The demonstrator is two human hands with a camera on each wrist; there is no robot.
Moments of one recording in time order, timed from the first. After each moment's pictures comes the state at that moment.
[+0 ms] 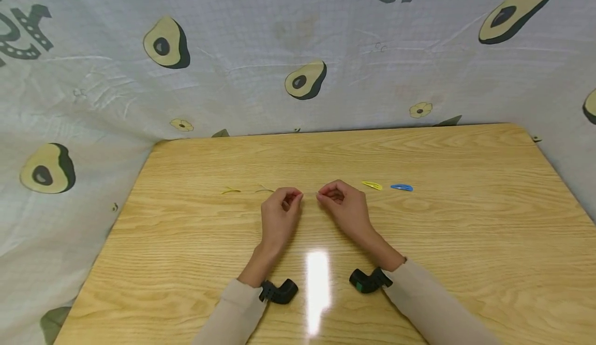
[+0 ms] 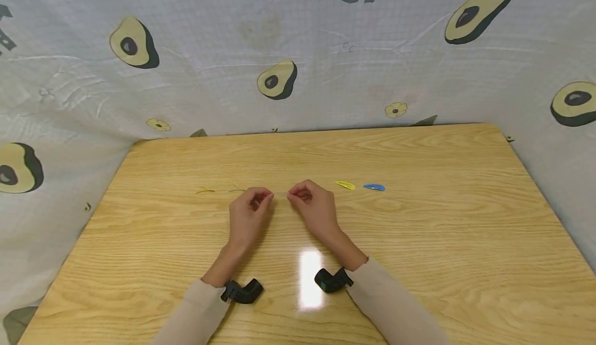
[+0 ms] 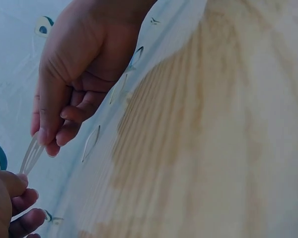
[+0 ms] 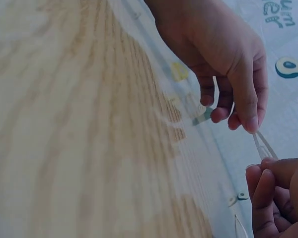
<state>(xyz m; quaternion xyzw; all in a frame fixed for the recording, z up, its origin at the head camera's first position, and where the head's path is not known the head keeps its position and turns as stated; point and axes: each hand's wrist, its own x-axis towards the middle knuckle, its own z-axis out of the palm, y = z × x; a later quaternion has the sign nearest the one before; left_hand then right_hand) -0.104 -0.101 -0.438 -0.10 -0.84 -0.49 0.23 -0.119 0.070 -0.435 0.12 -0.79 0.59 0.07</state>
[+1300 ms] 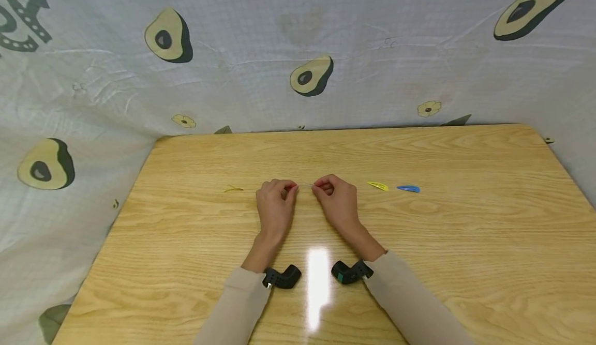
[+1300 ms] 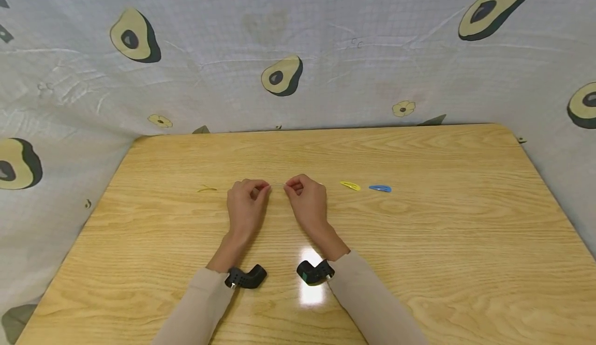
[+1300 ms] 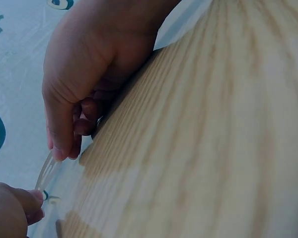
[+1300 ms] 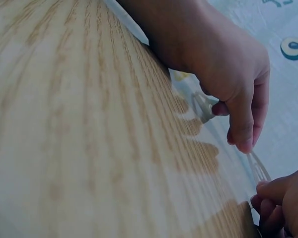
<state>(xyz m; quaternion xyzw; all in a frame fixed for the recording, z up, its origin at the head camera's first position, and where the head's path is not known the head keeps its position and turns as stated) -0.130 -0.113 -0.448 -0.05 -0.89 -0.36 0.27 -0.141 0.036 -0.446 0.06 -0.83 0.54 0.11</state>
